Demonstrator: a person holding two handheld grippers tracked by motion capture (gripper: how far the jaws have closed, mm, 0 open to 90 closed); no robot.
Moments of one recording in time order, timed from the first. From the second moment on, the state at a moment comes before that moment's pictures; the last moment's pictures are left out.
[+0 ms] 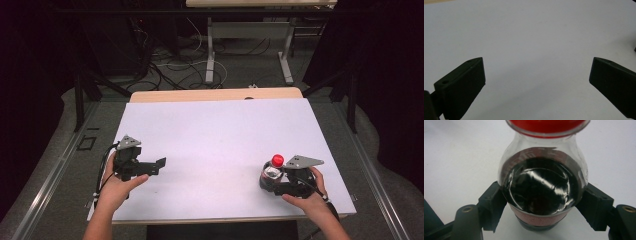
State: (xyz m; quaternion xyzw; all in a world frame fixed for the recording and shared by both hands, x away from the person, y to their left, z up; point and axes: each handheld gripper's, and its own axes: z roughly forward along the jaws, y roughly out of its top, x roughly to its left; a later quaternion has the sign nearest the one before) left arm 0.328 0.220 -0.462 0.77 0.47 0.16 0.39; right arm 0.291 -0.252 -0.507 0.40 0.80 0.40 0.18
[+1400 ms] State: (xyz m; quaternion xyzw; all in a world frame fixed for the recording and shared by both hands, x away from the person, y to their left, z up) left arm 0.329 0.222 -0.463 0.77 0.48 0.16 0.40; right arm 0.293 -0.249 -0.511 0.40 0.79 0.42 0.19
